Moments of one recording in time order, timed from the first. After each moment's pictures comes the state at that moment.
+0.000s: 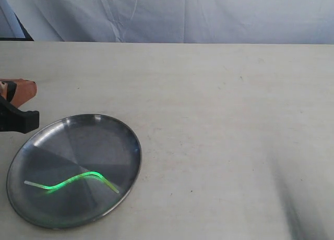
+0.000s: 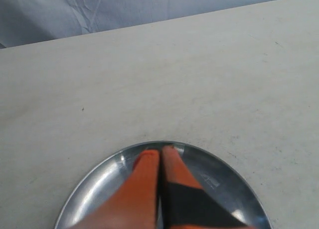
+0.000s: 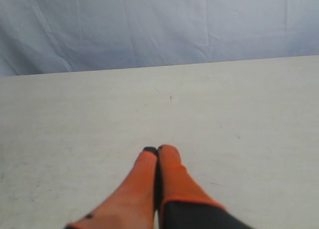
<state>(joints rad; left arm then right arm) -0.48 0.81 -0.49 0.21 0.25 -0.28 0.01 0.03 0.00 0.14 0.27 0.01</state>
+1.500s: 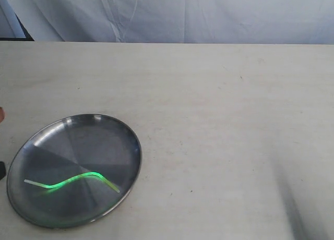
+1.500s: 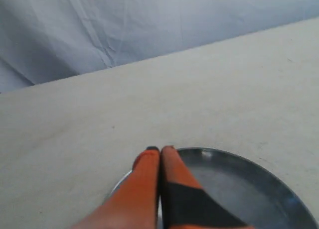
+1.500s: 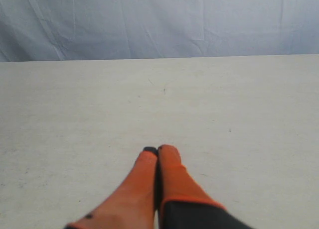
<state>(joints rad) -0.35 0.49 -0.18 -0.04 0.05 0.09 0.01 0.01 0.00 0.08 0.31 0.02</state>
